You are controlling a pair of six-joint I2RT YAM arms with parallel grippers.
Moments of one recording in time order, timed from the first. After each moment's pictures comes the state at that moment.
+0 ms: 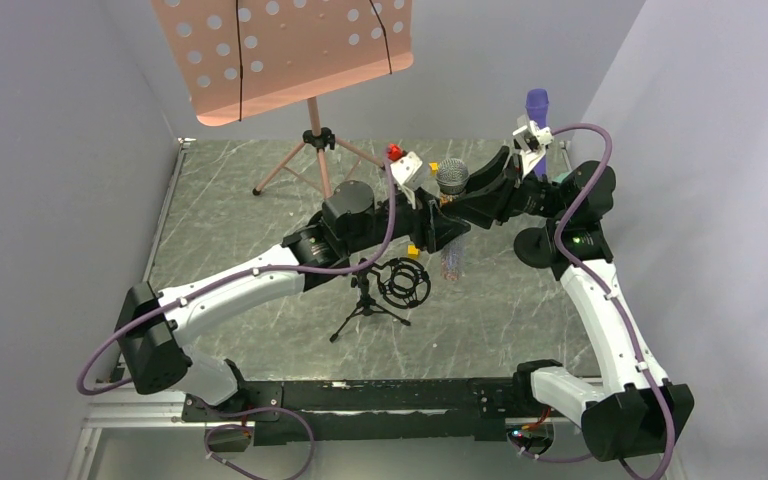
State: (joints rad) left arm -0.97 1.45 1.27 0.25 0.21 -0.35; right arm 0.12 1.07 1.04 0.34 -1.24 0.56
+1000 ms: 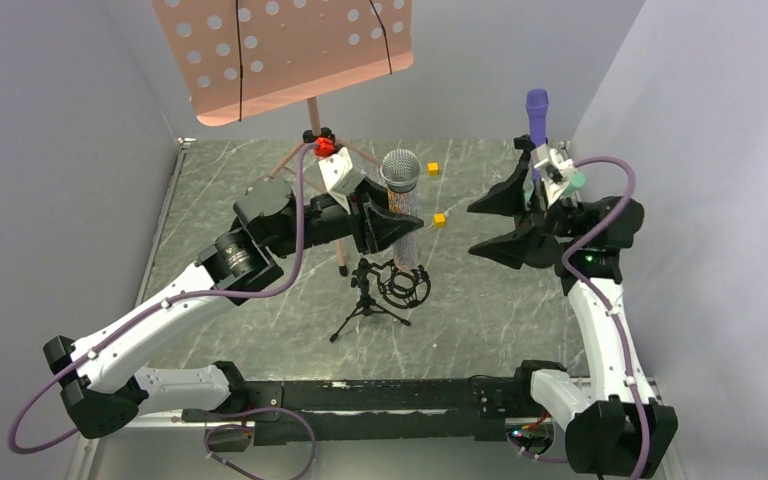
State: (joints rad) left arm -0.92 1.15 1.30 0.03 0.32 -0.21; right arm -0.09 0.97 0.93 0.67 -1.55 0.74
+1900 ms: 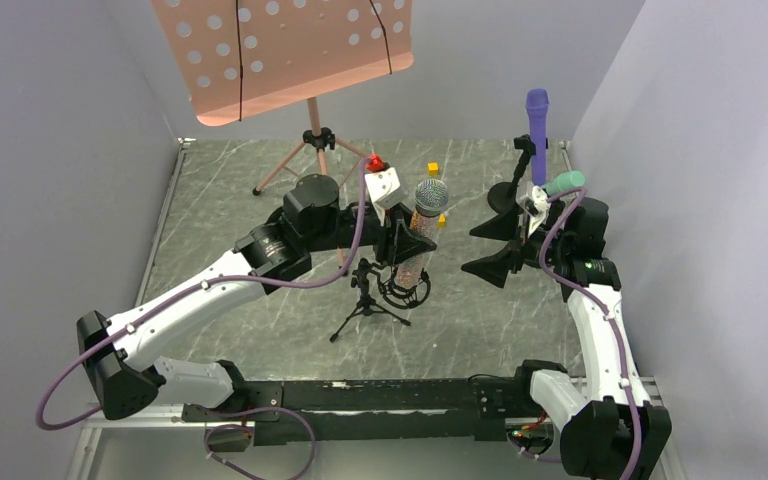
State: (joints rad) left arm -0.92 1.28 1.28 -0.07 0.45 -0.11; right arm -0.14 0.95 0.80 -0.35 -1.40 -0.30
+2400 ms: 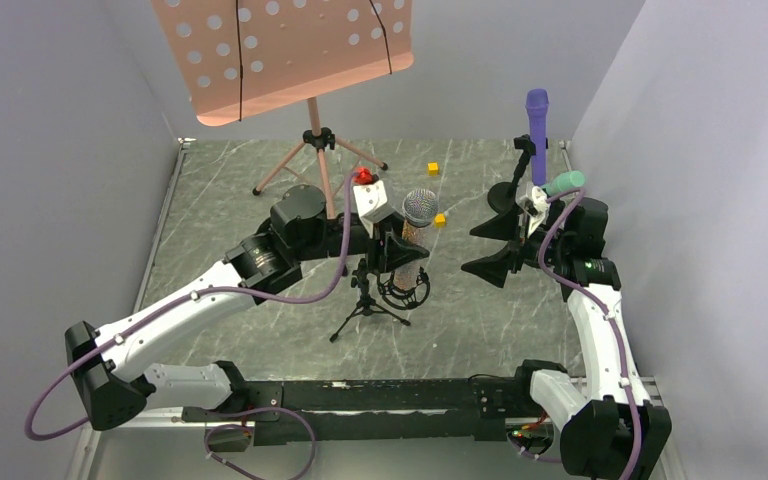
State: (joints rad) left arm -0.92 1.20 1.19 0.00 0.47 -0.07; right arm -0.14 0.96 0.80 -0.36 -1.39 -0.32
